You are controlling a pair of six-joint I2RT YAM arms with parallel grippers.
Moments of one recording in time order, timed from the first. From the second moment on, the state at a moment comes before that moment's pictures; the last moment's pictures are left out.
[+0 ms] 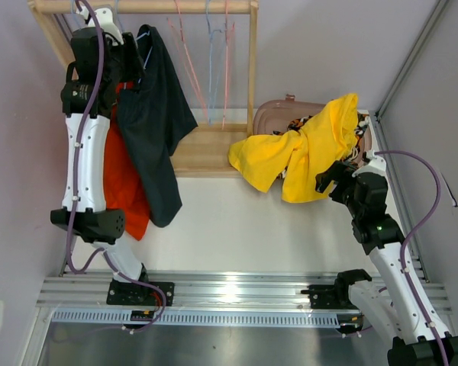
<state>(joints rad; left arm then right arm) -0.06 1.76 2.34 -0.80 -0.07 -0.13 0.17 0.73 0.70 -0.33 0.08 0.46</state>
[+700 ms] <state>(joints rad) -0.04 1.80 2.35 -0.80 -0.06 -0.14 0.17 0.72 0.70 -0.34 0.08 0.46</state>
